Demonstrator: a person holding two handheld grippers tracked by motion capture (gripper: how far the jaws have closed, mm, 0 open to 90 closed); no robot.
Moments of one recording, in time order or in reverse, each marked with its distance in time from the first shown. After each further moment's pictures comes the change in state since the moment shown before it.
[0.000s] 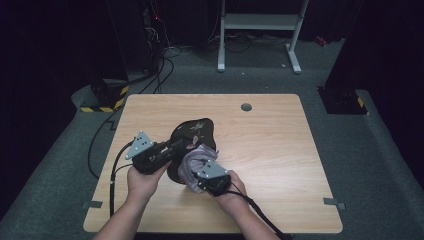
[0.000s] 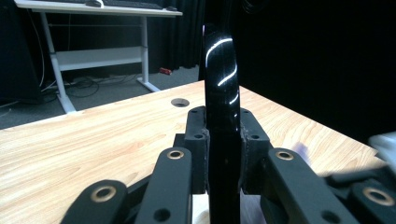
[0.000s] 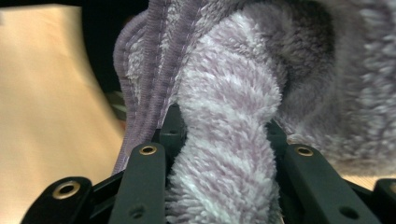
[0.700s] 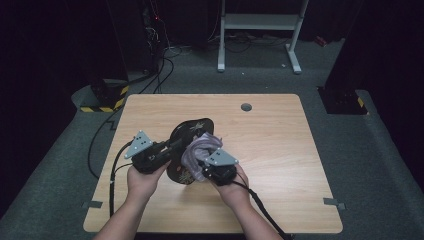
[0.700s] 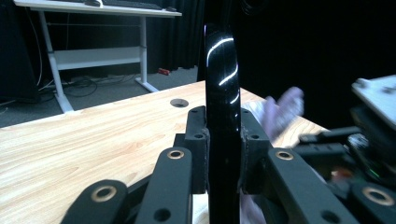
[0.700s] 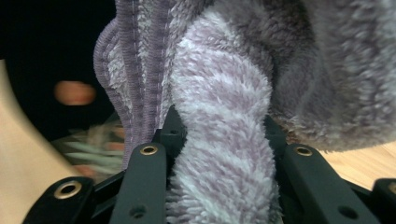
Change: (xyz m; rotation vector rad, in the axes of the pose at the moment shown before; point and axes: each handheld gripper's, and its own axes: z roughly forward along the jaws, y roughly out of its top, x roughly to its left) left arm 0.003 -0.001 0.000 -0.005 -0.010 -0.016; right arm -0.036 0.009 -0.006 -0.052 -0.093 0.152
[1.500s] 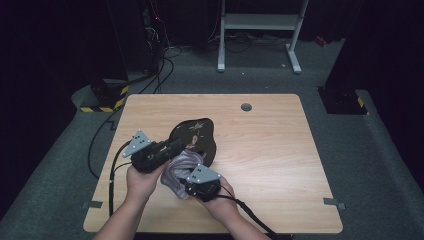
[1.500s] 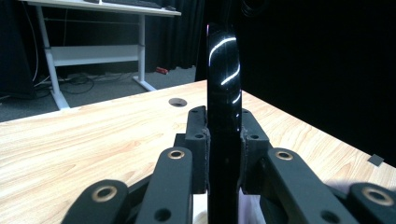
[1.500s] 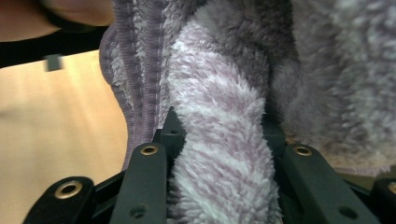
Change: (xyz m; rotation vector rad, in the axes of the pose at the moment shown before) left arm 0.003 0.000 0.000 -0.001 -0.007 -0.027; right arm 0.056 -0.001 0.001 -0.025 0.180 -0.090
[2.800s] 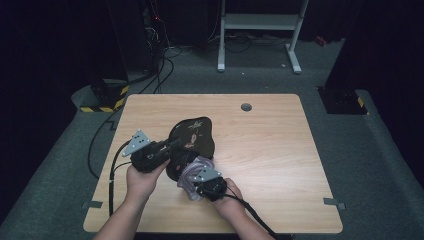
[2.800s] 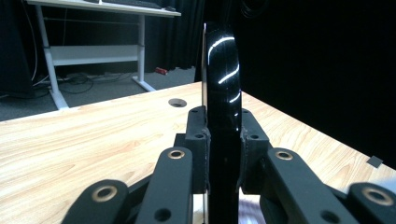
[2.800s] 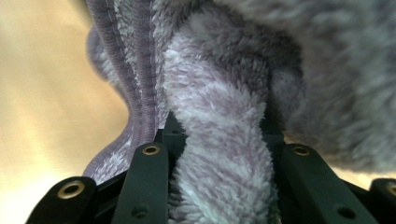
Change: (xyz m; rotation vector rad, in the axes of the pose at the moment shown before) left arm 0.002 0.000 0.000 -0.003 -0.005 -0.009; right arm -0.022 -0.048 0.023 0.243 -0.073 0.008
